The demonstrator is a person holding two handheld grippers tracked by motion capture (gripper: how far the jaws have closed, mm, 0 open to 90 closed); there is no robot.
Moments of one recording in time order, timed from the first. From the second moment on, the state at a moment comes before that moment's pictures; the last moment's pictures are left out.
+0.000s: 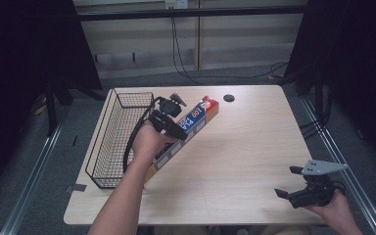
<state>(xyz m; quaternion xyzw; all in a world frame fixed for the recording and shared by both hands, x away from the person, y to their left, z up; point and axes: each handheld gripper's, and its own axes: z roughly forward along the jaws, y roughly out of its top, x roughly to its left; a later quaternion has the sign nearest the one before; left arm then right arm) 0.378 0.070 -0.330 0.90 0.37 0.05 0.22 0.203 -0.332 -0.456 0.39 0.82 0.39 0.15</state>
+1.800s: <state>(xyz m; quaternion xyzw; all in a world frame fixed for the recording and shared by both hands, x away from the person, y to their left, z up) 0.388 0.139 -0.317 0.86 0.46 0.08 0.21 0.203 -0.331 -0.456 0.39 0.82 0.39 0.16</state>
